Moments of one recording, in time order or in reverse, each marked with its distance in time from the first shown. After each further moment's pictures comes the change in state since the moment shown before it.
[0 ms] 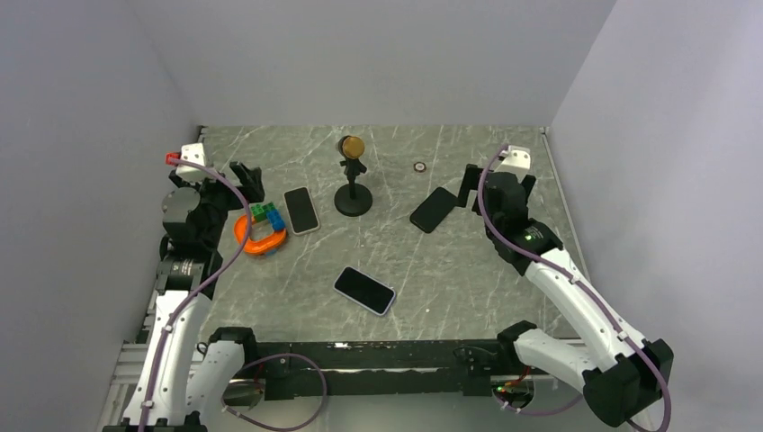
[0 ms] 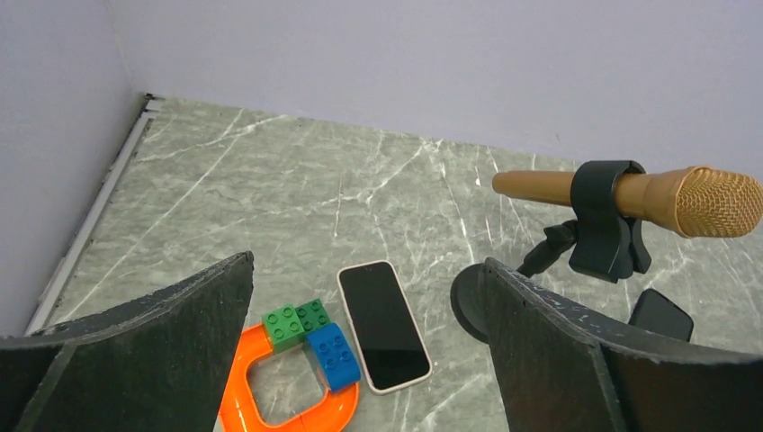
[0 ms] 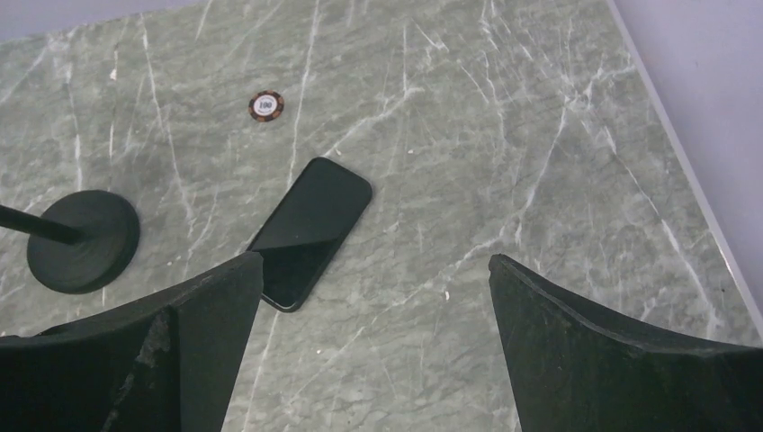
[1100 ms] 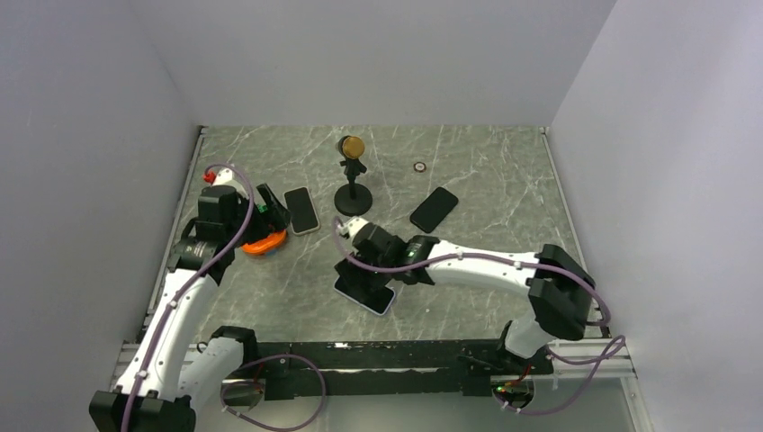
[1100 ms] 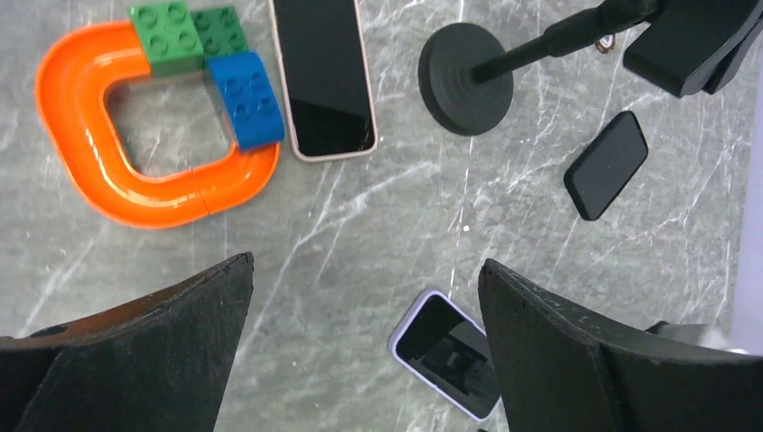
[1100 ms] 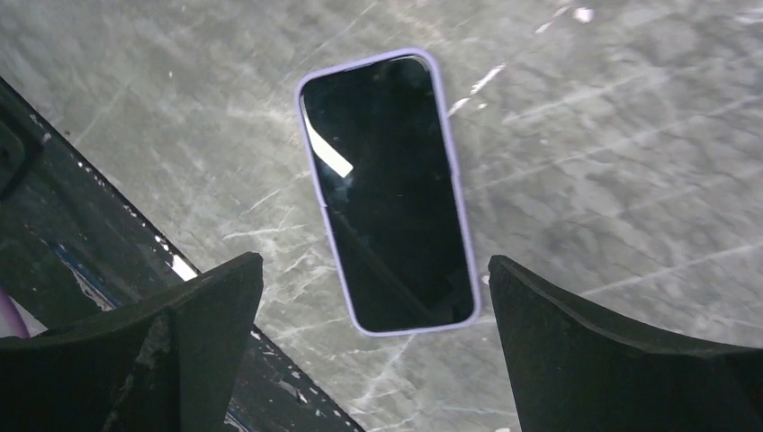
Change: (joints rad) left arm -0.102 0.148 0.043 -0.462 0.080 -0.306; right arm 0.634 0.550 0.154 -0.100 -0.493 0.003
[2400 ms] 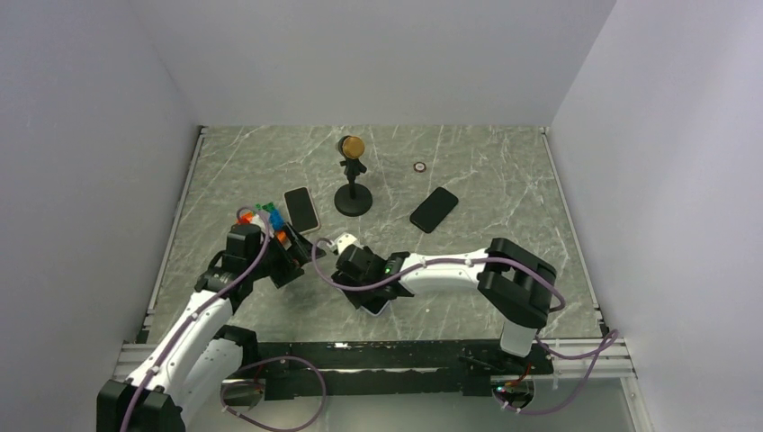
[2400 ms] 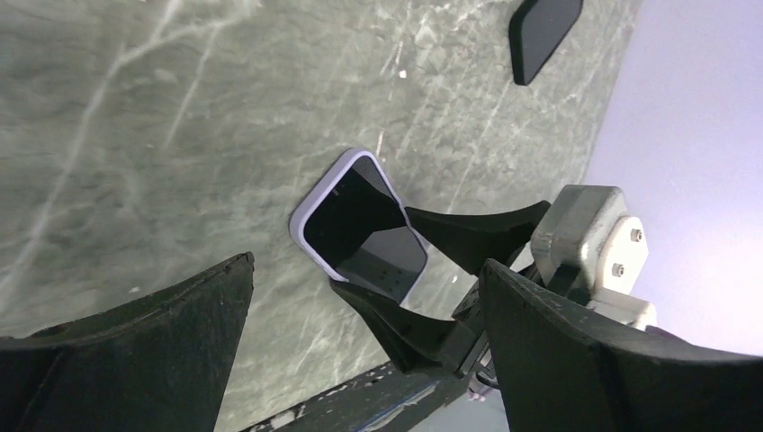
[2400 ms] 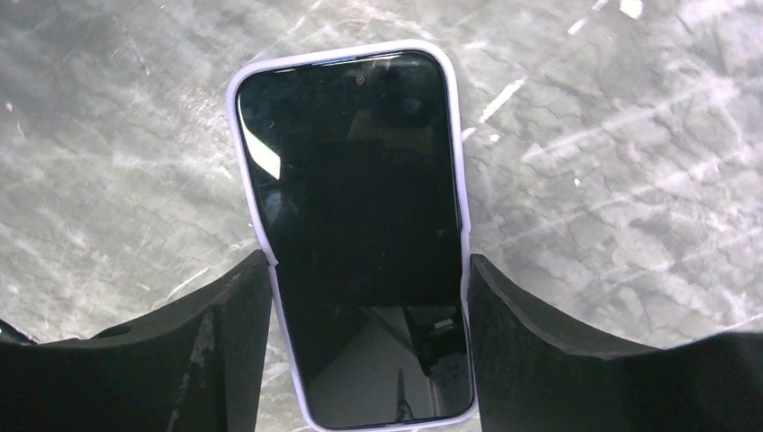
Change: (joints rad) left arm -0.097 -0.106 -0.422 0.212 0.286 -0.370; right arm 0.085 0.250 -0.004 0.142 0.156 -0.005
